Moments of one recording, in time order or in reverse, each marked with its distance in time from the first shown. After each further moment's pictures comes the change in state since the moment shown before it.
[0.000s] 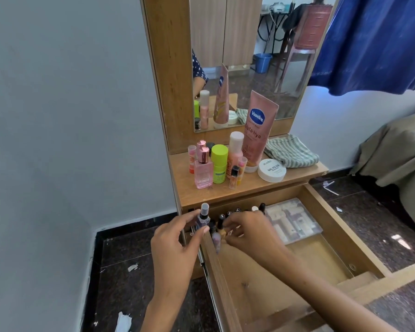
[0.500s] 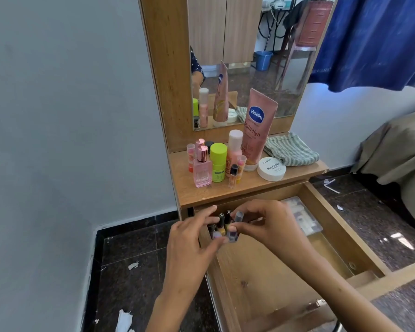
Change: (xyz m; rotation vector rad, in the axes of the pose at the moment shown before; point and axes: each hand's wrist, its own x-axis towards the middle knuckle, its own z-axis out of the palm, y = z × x) left_hand 0.000 0.006 0.014 0.078 -0.262 0.046; right_hand -0.022 -0.005 -0.040 0.222 0.197 -0.086
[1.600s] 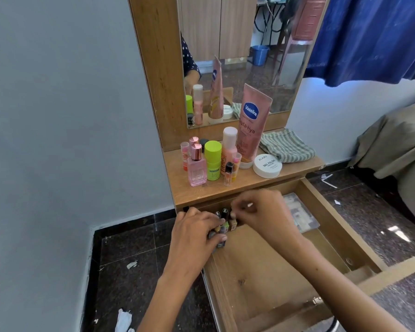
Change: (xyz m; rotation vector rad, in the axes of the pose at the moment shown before) left_hand 0.028 -0.010 0.013 0.412 -0.215 0.199; right_hand 0.022 0.012 0.006 -0.182 0.035 0.137
